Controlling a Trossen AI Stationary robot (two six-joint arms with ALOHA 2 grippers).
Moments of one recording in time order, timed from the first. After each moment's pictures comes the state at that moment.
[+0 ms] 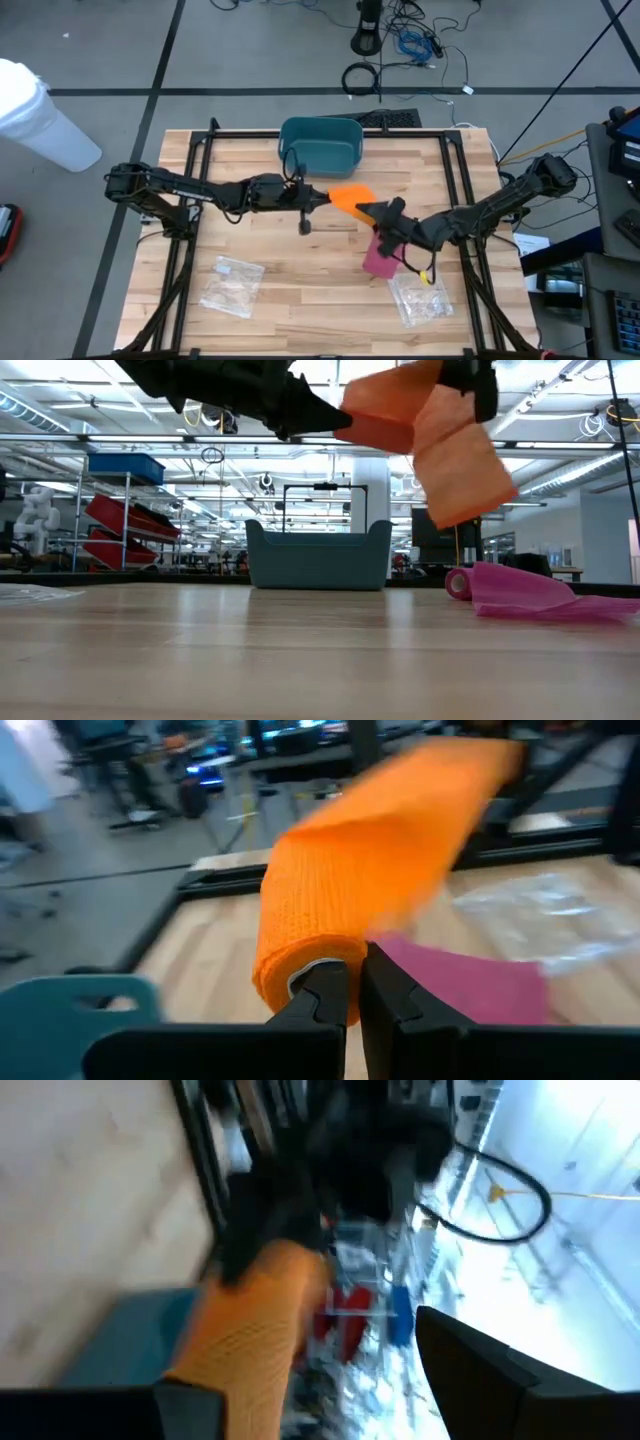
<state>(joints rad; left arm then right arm) 0.03 1.48 0.84 0.46 -0.06 0.19 0.41 1.23 0.67 0.55 0.83 -1.51</state>
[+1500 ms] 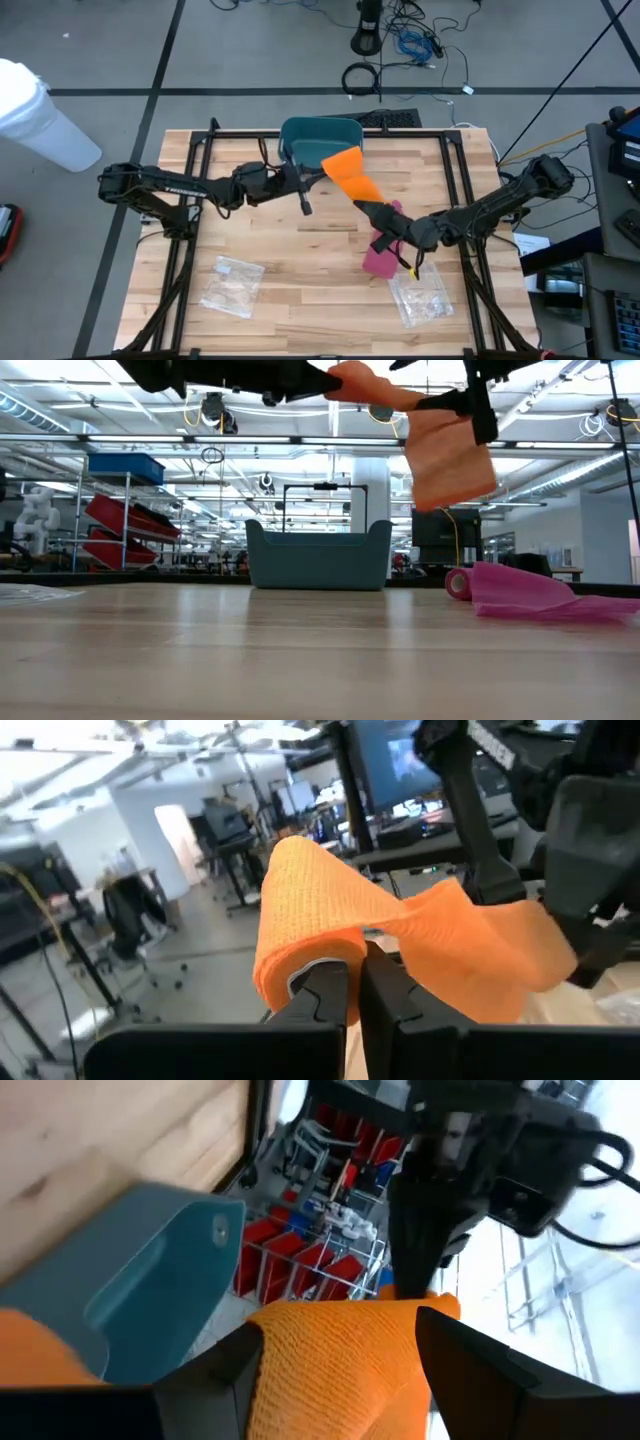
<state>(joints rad) 0.07 1.42 0.84 0.68 -0.20 0.35 0.40 1.28 0.68 0.49 0.94 -1.78</state>
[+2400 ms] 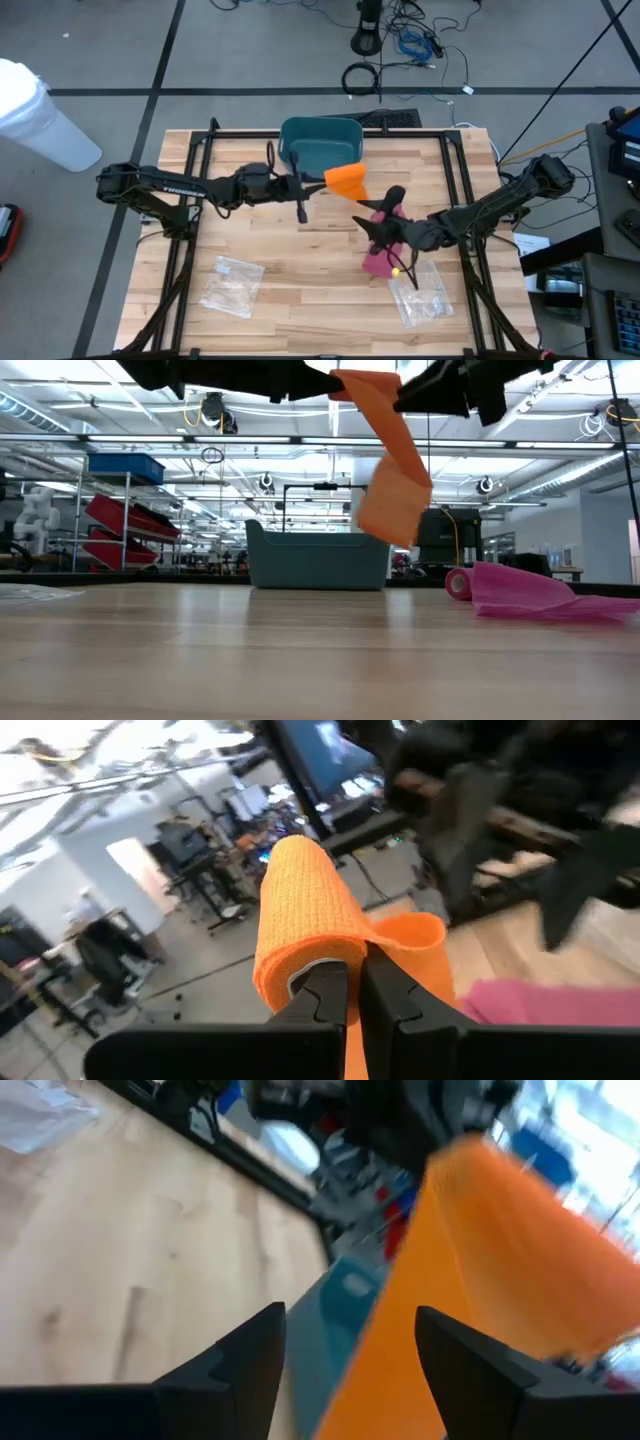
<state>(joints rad) 0.07 1.41 0.84 0.58 -0.07 0.54 0.39 1.27 0.69 0.30 0.88 -0.51</state>
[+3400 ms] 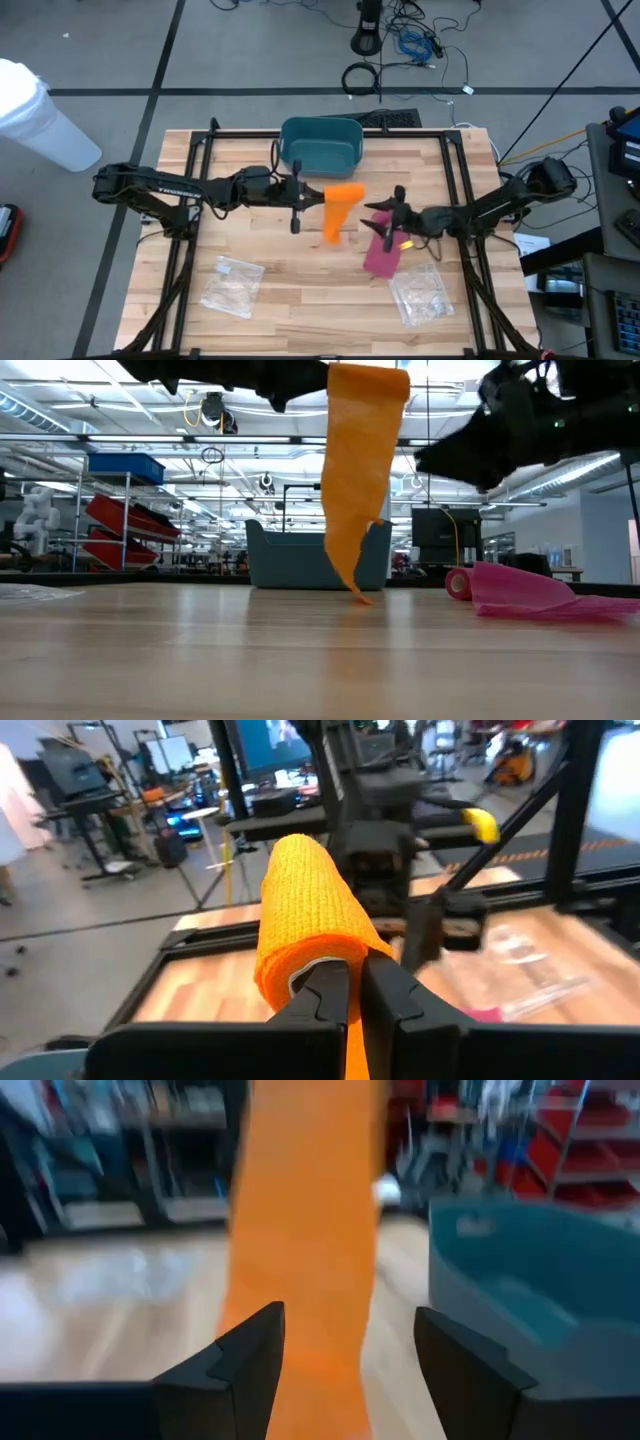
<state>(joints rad) 0.04 1.38 0.84 0.47 0.08 0.18 0.22 1.27 0.24 0.99 0.49 0.07</state>
